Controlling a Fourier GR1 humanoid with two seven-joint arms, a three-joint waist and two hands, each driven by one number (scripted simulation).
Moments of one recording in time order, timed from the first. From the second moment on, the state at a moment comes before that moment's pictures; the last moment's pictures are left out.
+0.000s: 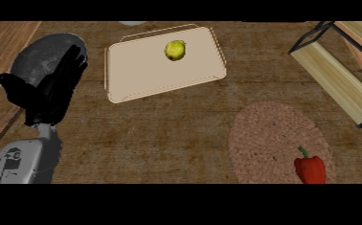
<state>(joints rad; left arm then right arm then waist) -0.26 0.21 0.12 -1.50 0.10 -0.02 0.23 -0.50 -0.79 -0.76 -1.05 0.42 0.33 -0.09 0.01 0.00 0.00</state>
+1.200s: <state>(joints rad) -0.26 0.18 0.11 -1.50 0.08 -0.02 0.22 -0.66 -1.17 -0.85 -0.35 0.33 0.40 -0.35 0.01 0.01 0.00</state>
